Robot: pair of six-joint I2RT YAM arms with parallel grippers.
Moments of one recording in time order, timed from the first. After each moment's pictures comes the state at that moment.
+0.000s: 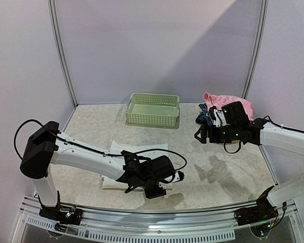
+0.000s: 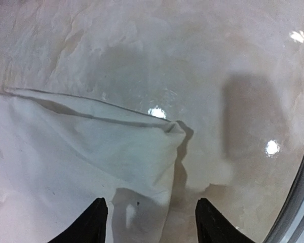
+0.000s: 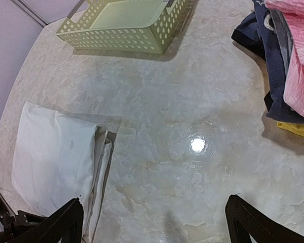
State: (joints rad) left arm -1.31 1.90 1.21 -0.45 -0.25 0.12; right arm 0.56 1.32 0.88 -0.30 -0.06 0.45
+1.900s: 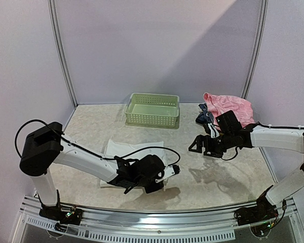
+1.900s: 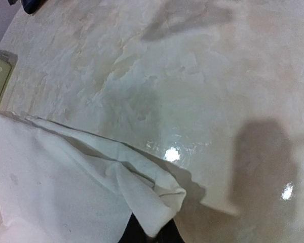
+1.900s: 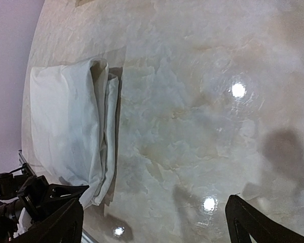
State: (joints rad) left arm -1.24 1.88 0.98 0.02 -0.29 0.20; right arm 0.54 1.43 0.82 -0.28 -0.34 0.61
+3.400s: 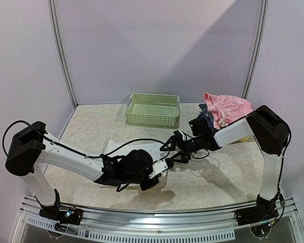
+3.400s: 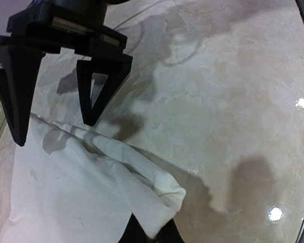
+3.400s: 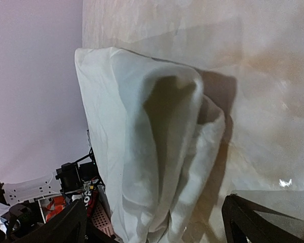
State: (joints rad) left arm -1.21 1.72 0.85 0.15 -0.22 0.18; right arm 0.63 2.00 1.03 0.23 -0.77 0.96
